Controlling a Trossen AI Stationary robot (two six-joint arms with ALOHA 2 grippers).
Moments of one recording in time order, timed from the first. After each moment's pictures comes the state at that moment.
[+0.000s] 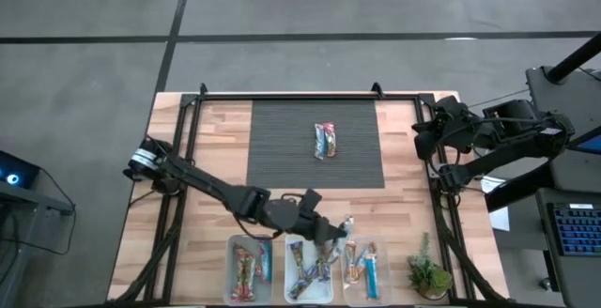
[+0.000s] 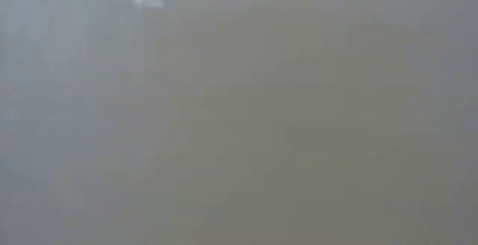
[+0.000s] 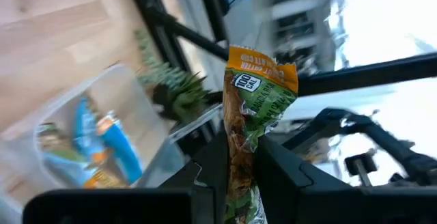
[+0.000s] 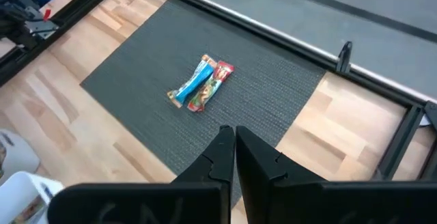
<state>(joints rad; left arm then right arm) -0.39 1.78 1.40 0.17 -0.19 -1.36 0.20 0.94 1.44 -1.48 0.61 1.00</state>
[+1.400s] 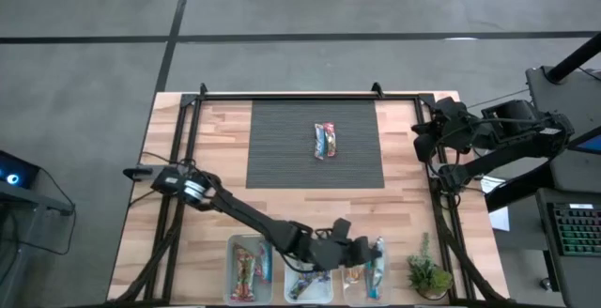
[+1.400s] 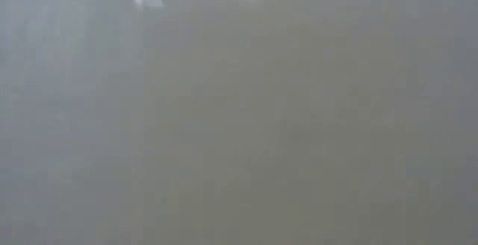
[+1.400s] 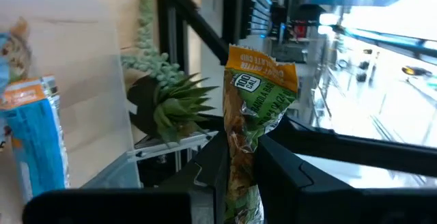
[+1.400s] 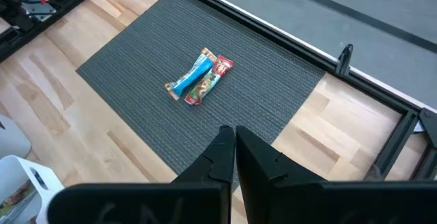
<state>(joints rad) -0.45 2.26 1.90 0.17 -0.41 -1.73 0.20 0.94 1.44 -1.48 0.59 0.94</state>
